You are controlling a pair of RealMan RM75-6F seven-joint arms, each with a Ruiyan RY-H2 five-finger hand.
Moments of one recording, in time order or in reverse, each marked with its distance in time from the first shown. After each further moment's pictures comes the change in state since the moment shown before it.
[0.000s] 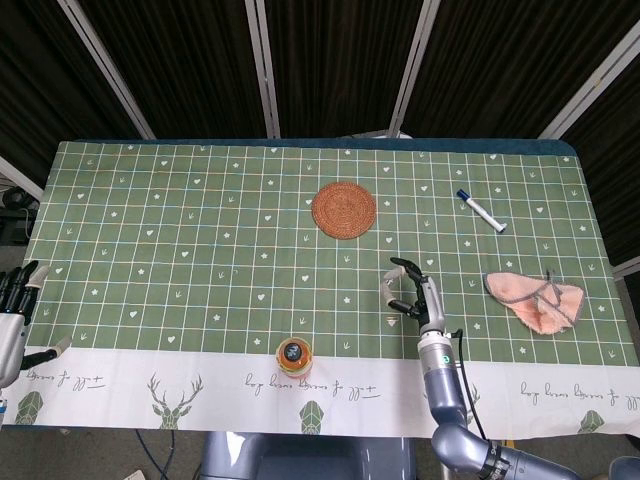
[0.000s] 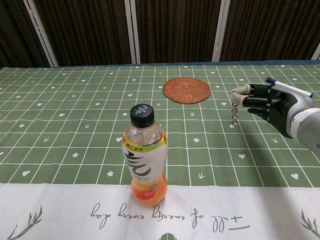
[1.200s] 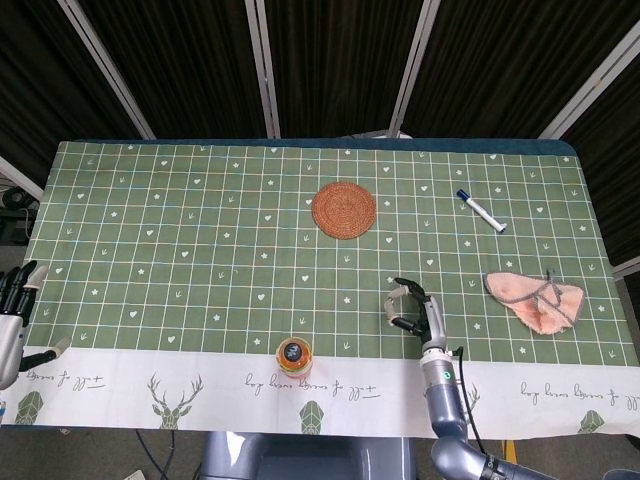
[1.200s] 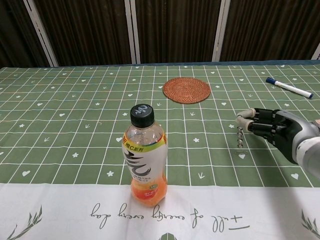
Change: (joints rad) left arm 0.007 0.005 0.002 -0.009 0.018 0.020 -0.003; right arm -0.064 -0.037 -0.071 0.062 -0.037 -0.010 0.045
